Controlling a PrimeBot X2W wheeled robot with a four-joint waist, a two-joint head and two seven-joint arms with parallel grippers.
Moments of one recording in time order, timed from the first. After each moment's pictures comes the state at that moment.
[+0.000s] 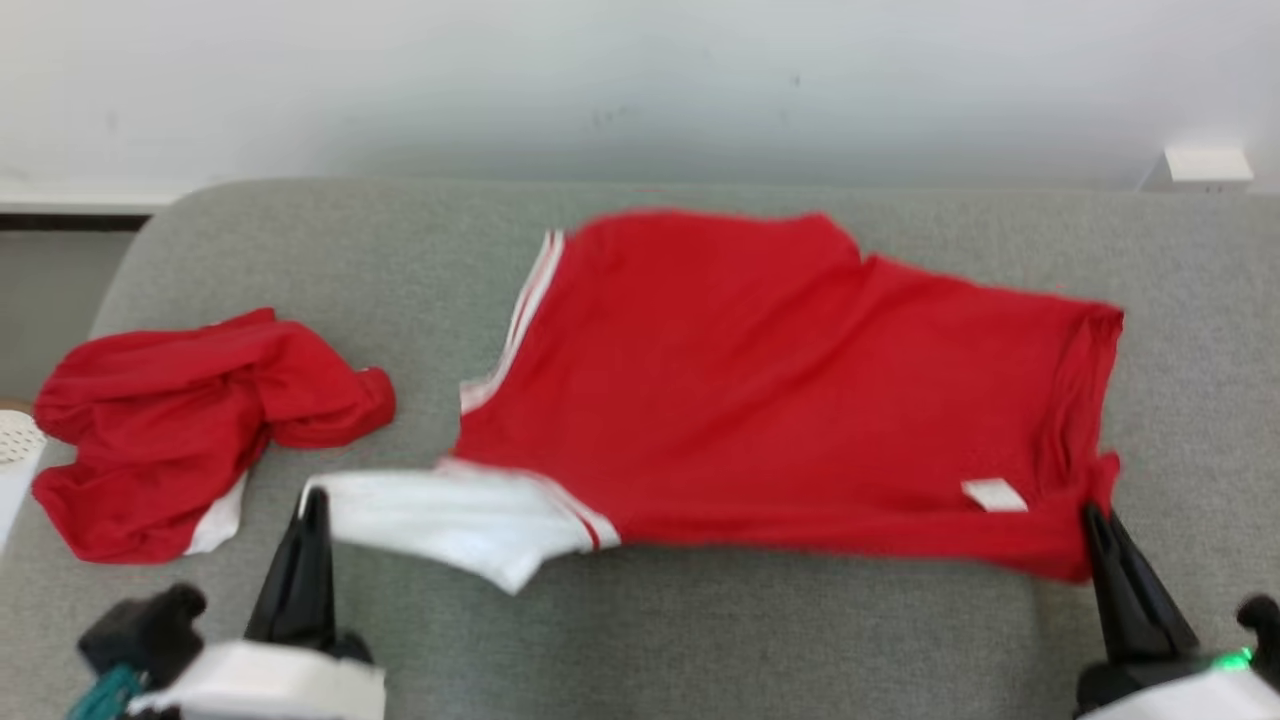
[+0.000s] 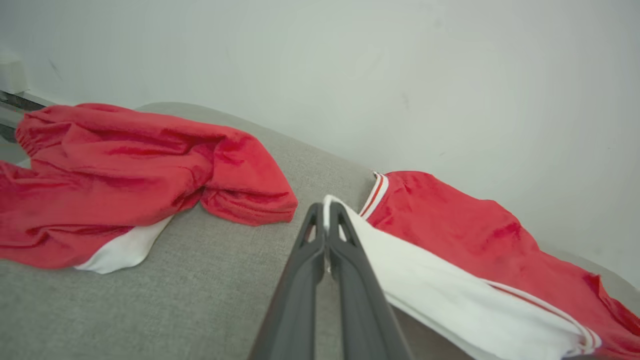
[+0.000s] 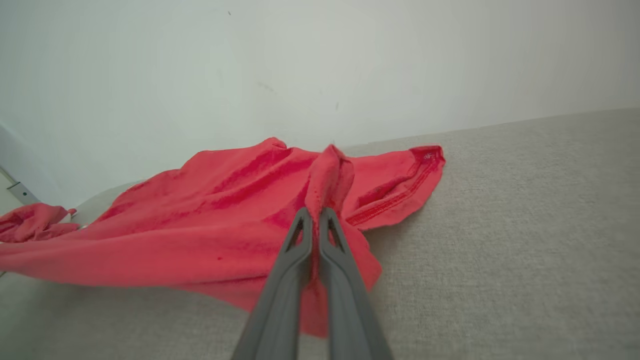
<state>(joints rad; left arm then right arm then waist) -0.13 0.05 0.07 0.14 -0.41 -0.03 -0.14 -0.14 -0.24 0.18 0.24 0.60 0.13 -0.25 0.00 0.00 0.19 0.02</state>
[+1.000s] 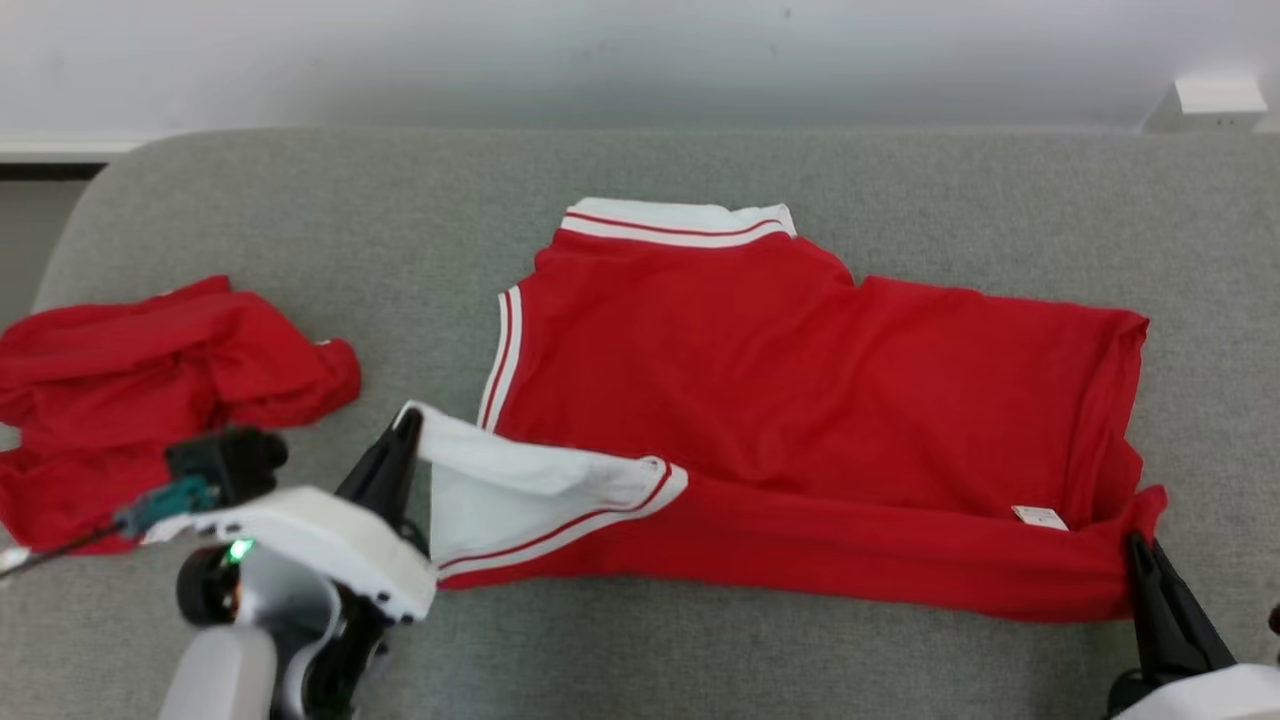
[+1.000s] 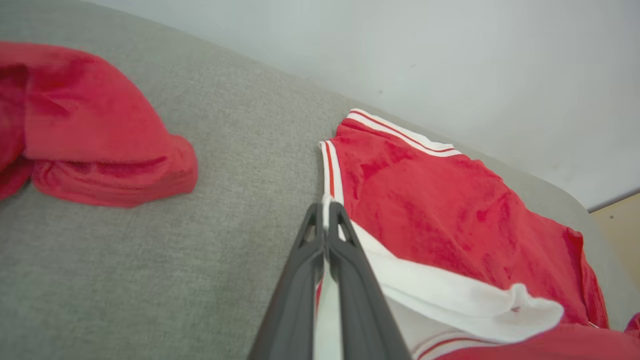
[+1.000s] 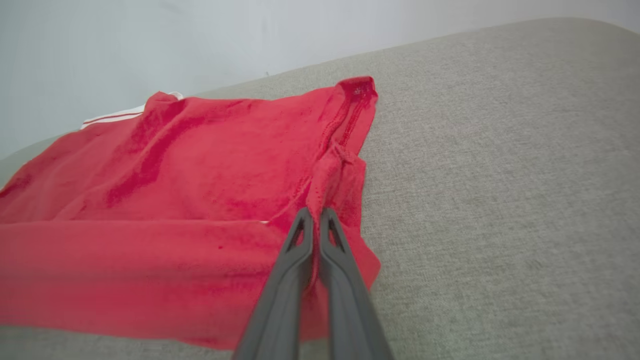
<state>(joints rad) -0.22 0.11 -0.04 -0.03 -0.51 0.01 0.29 0.02 -0.06 -0.11 0.02 0.42 0.13 0.07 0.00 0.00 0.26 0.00</state>
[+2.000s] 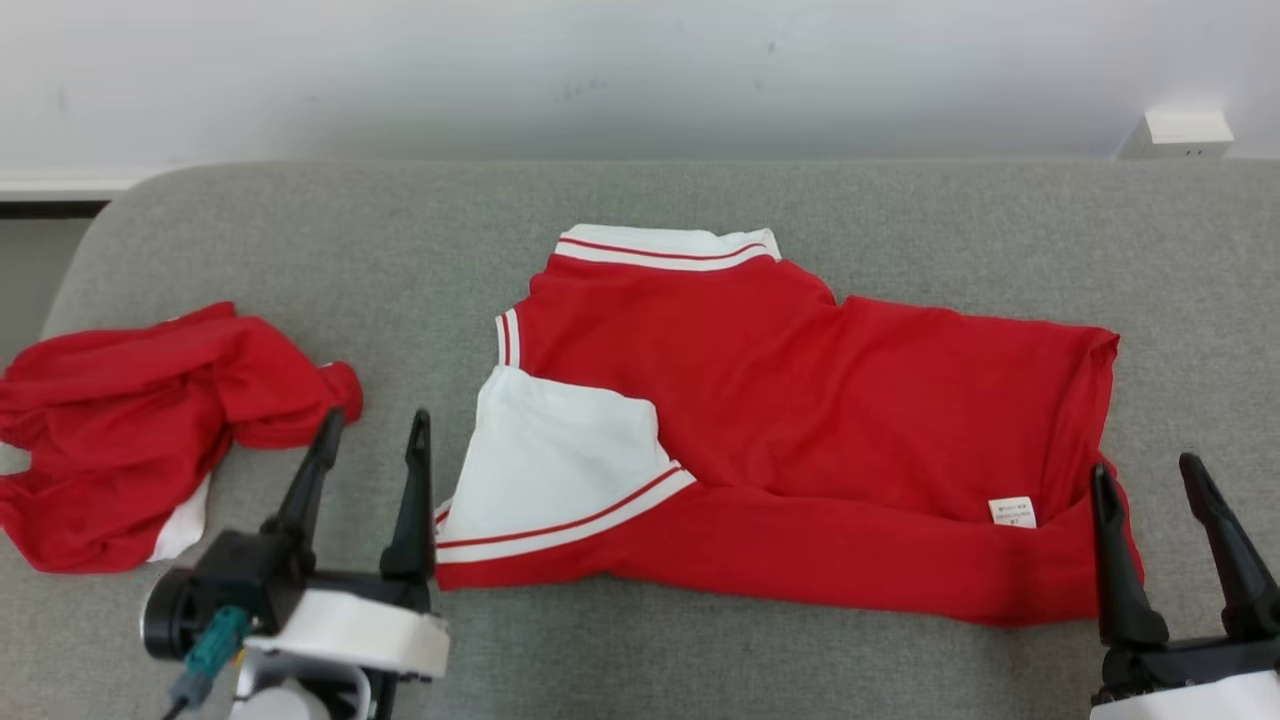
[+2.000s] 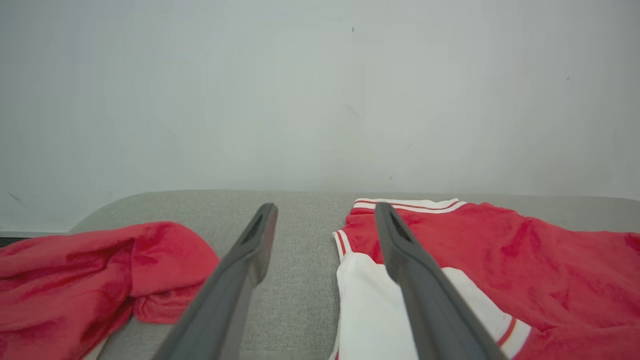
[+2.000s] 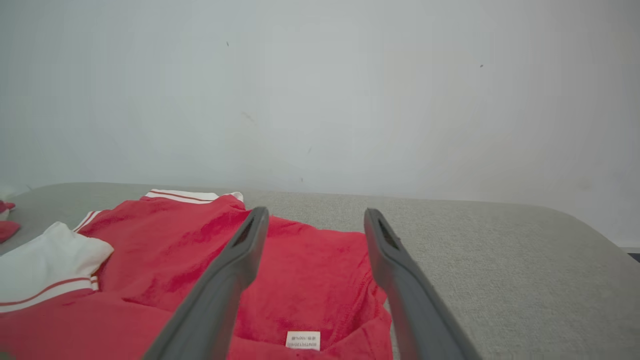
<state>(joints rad) -0.21 0.16 -0.16 0.06 -0.20 0.10 -0.21 -0.01 -0.09 -0.04 -0.14 0.22 0.13 -0.10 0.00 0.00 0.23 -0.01</state>
